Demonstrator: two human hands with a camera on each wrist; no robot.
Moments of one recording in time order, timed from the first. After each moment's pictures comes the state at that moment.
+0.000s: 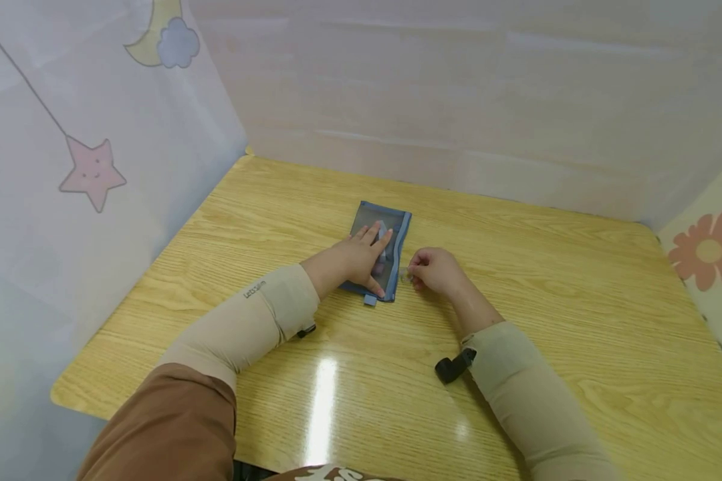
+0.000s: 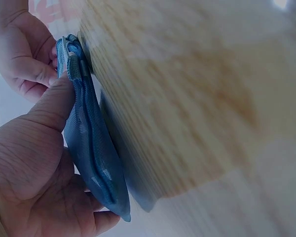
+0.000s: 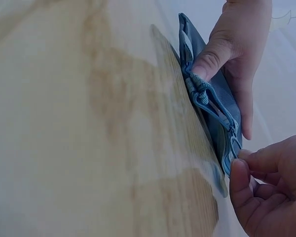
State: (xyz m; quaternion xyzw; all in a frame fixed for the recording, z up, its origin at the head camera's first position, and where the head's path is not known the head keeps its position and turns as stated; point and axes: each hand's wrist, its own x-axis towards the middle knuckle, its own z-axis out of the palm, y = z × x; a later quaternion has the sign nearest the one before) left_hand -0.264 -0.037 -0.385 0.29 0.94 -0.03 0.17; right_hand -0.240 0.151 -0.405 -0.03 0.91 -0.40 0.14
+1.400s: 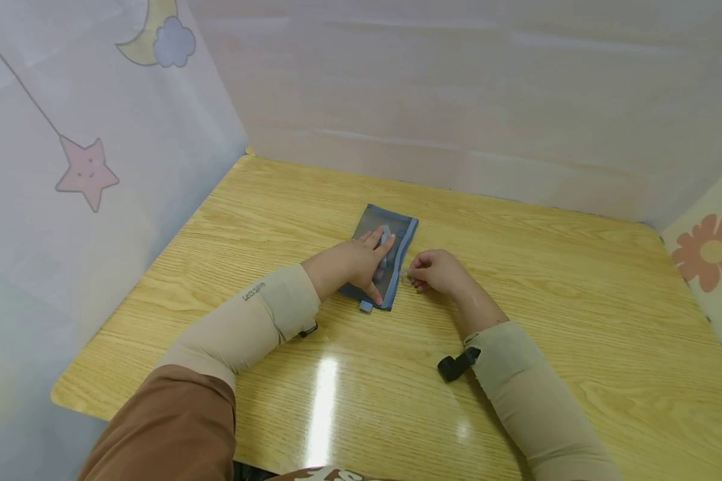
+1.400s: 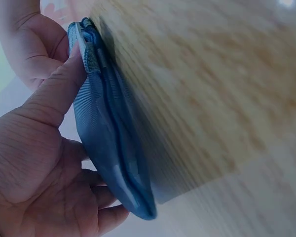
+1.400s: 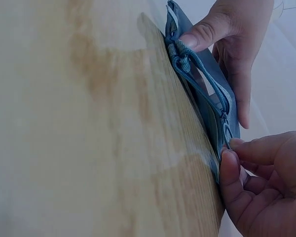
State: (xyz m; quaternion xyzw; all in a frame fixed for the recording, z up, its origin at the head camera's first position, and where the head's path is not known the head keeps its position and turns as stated) left_hand -0.259 -0.033 -0.380 0.29 0.93 -0.06 0.20; right_hand -0.246 0.159 -0.413 -0.04 0.87 -0.46 0.20
